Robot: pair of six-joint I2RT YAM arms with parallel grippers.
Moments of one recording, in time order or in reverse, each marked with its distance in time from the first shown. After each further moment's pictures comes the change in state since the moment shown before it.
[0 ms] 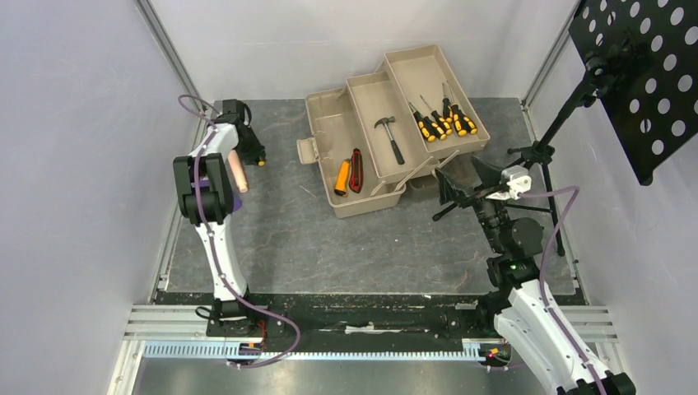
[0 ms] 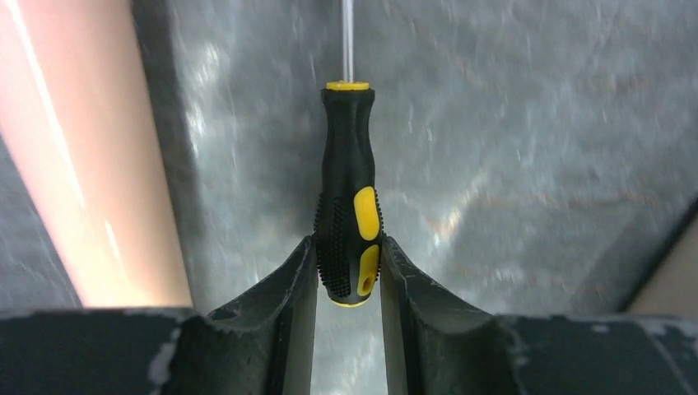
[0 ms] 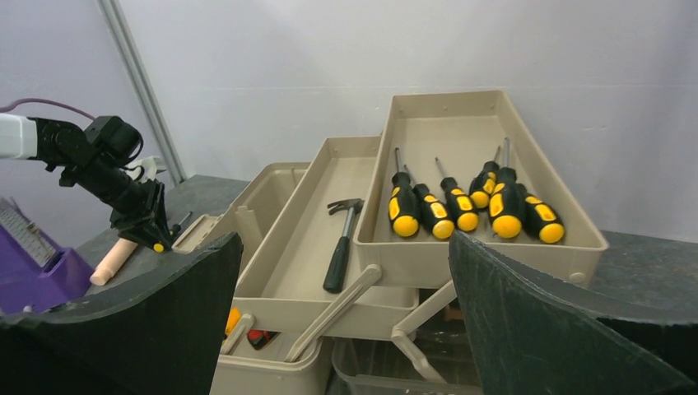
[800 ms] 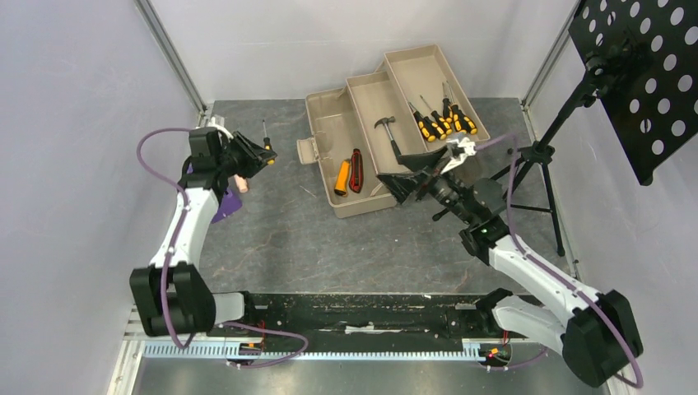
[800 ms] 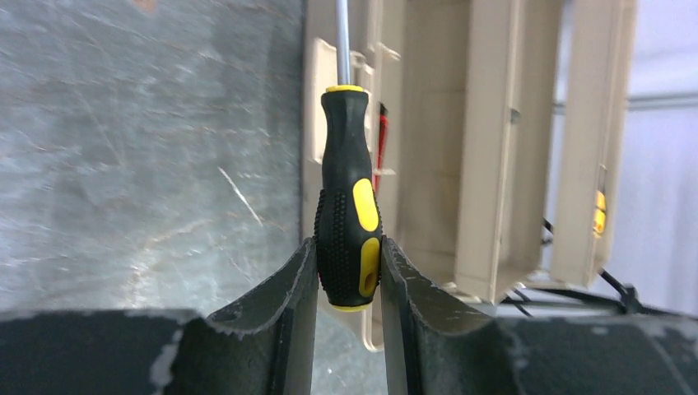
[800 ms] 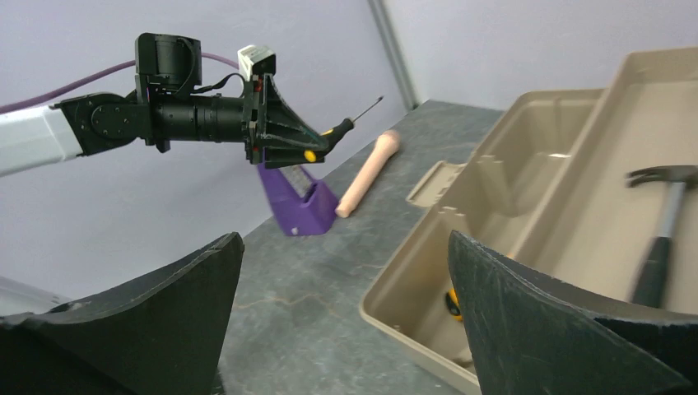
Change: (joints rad) left arm -0.008 -0.942 -0.779 0.347 0.378 -0.315; right arm 0.204 0.398 0.209 0.089 -0.265 0.321
